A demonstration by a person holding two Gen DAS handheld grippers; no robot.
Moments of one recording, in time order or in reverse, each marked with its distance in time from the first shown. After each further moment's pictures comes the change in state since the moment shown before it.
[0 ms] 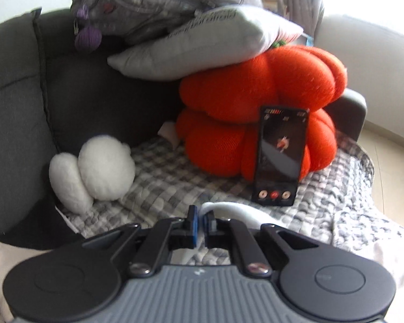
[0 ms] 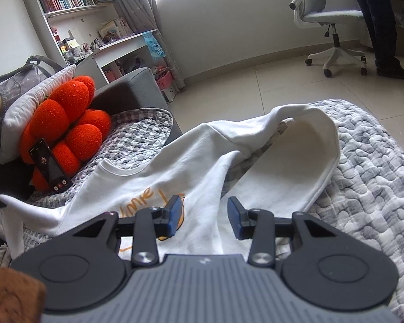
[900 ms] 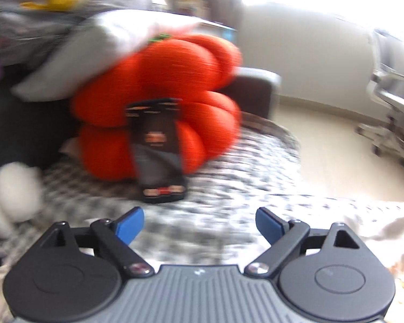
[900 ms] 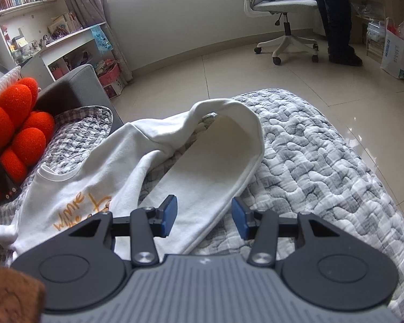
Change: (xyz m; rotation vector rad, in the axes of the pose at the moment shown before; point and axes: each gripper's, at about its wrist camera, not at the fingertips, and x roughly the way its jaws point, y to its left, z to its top) left arm -0.005 -0.108 -0.019 0.228 -0.030 -0.315; right arm 0.005 -0.040 0.017 0.062 0.063 -0.201
